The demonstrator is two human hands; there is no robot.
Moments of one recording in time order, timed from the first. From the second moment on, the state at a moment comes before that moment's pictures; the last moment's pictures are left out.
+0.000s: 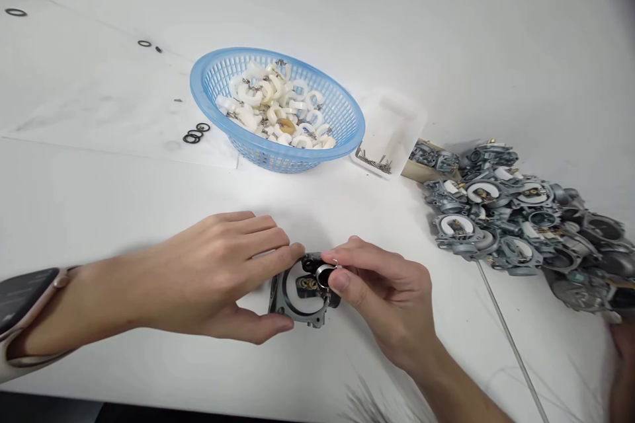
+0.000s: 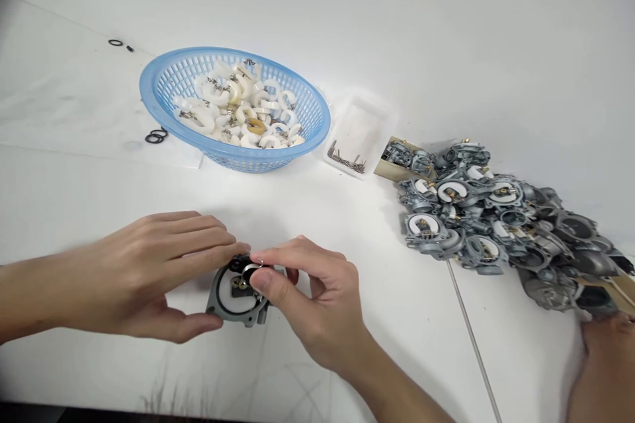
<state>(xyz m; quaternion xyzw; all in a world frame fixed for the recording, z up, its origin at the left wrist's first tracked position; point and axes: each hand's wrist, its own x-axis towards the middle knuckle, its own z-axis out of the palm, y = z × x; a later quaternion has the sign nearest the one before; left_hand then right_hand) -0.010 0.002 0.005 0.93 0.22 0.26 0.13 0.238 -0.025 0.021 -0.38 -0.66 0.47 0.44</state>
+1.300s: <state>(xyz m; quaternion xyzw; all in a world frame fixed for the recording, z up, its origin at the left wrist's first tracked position) -0.010 0.002 0.006 0.93 0.21 0.26 0.12 0.238 -0.025 0.022 -0.39 -0.64 0.49 0.44</state>
